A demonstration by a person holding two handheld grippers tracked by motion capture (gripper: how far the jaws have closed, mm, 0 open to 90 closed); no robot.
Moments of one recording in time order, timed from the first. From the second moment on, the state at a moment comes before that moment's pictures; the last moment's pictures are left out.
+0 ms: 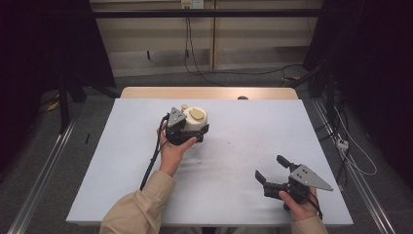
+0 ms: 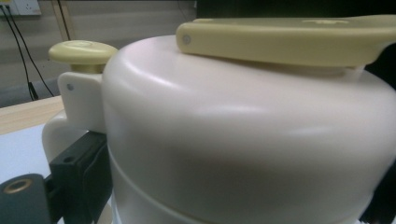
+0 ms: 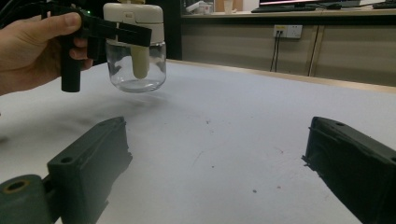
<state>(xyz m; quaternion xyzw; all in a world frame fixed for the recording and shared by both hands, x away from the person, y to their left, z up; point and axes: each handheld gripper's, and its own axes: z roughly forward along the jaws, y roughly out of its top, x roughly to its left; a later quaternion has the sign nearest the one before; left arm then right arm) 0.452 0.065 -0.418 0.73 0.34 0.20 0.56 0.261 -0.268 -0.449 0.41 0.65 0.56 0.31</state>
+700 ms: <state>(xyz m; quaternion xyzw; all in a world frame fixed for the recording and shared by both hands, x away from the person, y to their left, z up) 0.457 0.058 -0.422 0.73 0.35 0.20 0.55 0.261 -0.267 -0.450 0.41 0.65 0.57 0.30</state>
